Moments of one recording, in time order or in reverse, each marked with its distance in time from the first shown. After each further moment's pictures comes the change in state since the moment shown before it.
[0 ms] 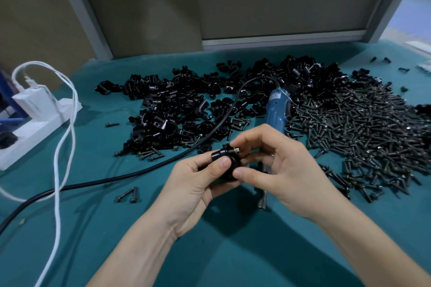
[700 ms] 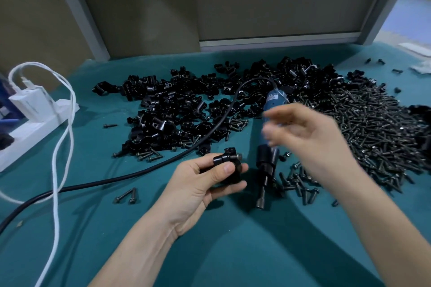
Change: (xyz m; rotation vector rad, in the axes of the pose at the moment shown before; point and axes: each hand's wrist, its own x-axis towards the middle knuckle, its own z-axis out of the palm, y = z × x) left_hand 0.006 -0.006 -0.007 -0.020 -0.006 -0.041; right_hand 0.010 -0.002 -0.039 -0.134 0.282 0.107
